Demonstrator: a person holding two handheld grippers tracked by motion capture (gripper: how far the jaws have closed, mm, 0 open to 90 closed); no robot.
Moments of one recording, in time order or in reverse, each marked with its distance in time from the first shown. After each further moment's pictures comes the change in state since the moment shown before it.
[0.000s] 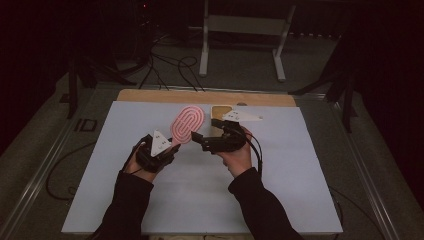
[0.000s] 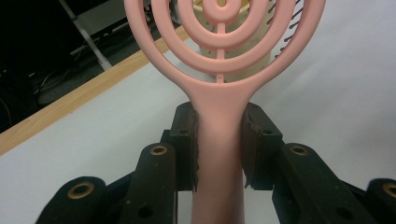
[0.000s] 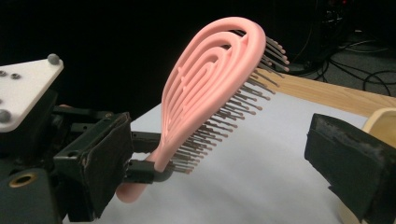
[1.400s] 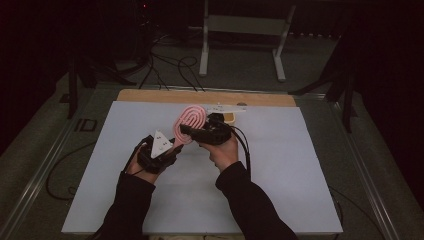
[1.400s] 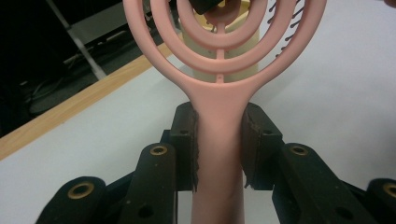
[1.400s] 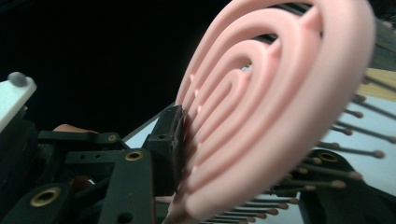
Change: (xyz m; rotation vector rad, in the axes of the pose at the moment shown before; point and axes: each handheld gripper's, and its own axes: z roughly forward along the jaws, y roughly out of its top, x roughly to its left) left arm -0.005 0.004 -0.003 -0.039 -0.035 -0.010; right arm 0.005 0.009 0.038 0.056 0.085 0.072
